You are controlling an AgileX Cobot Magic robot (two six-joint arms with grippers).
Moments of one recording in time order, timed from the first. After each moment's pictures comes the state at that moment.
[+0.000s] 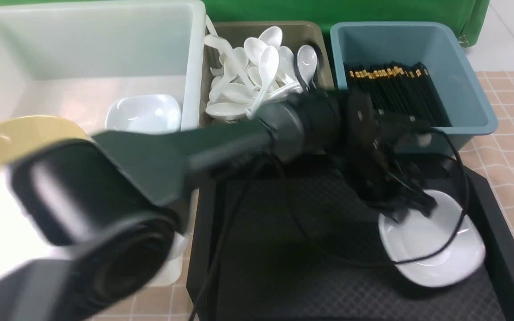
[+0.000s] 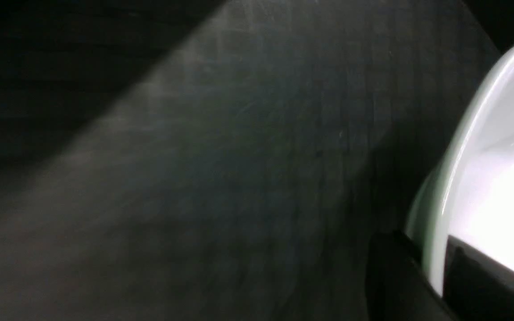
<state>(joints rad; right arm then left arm) 0.34 1.01 -1.08 0.03 1.16 -0.27 -0.77 2.23 -1.88 -0.43 0.87 0.25</state>
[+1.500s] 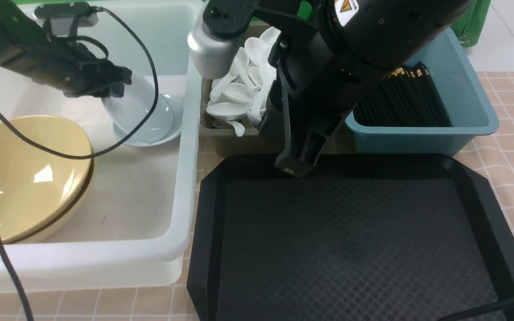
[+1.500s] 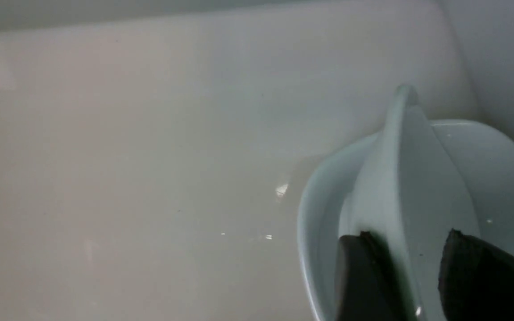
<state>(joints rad) 0.81 1.63 -1.78 0.04 1.22 -0.44 0.07 1.99 -1.55 -0.42 0.56 0.49</state>
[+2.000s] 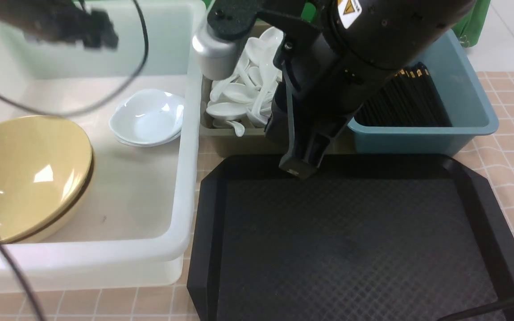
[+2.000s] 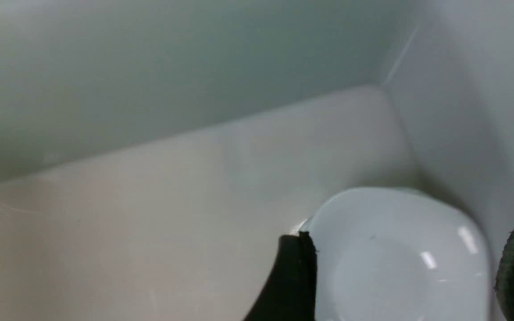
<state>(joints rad) 0.81 1.63 -1.78 0.03 1.25 -0.42 0.06 1.84 -1.77 -0.32 0.80 0.44</state>
